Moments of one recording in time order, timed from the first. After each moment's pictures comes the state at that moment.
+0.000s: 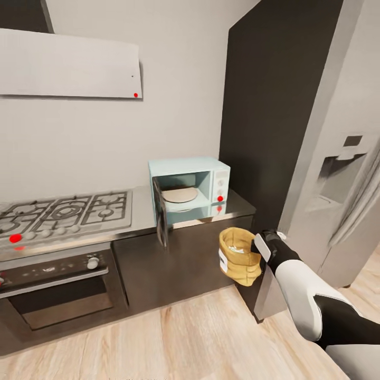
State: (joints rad) left arm 0.00 -0.05 0.01 -0.08 0.27 -0.01 0.01; right arm -1.06 0.02 -0.23 -0.40 -0.04 0.61 -0.40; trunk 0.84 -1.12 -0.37
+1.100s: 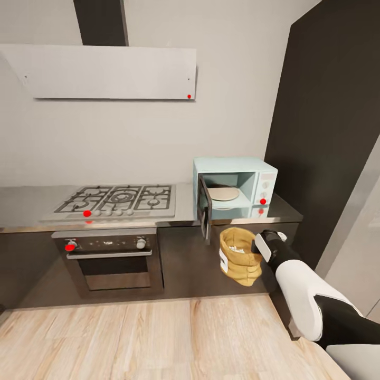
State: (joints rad) left arm 0.00 -0.05 0.01 -0.08 0.27 -0.01 0.01; right arm -1.06 0.01 -0.23 -0.40 -0.04 0.61 -0.40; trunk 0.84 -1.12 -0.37
